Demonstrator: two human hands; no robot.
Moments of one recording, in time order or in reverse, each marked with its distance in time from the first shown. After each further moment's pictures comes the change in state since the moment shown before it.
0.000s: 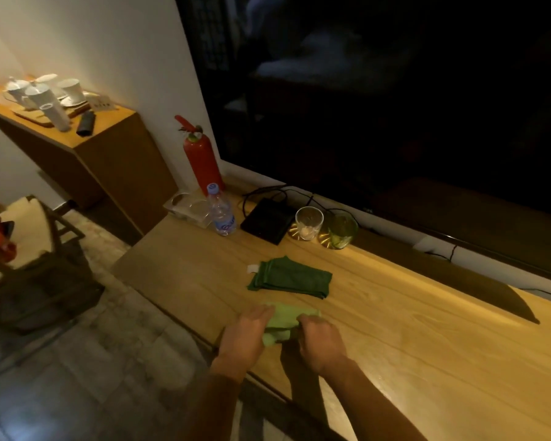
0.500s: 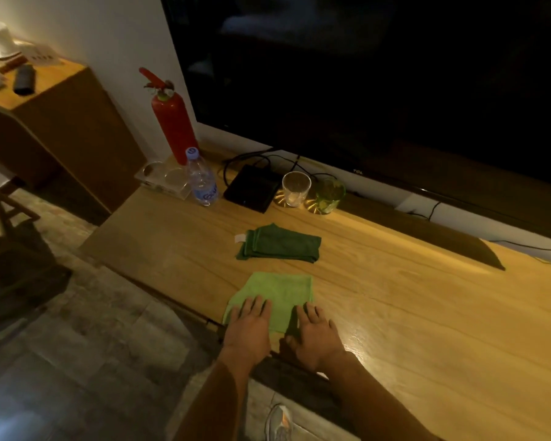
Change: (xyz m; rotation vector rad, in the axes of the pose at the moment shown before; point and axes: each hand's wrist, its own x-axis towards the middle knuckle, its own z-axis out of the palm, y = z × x) left_hand -0.025 0.001 0.046 0.227 -0.211 0.020; right_hand -0.039 -0.001 0.061 -0.031 -0.209 0.205
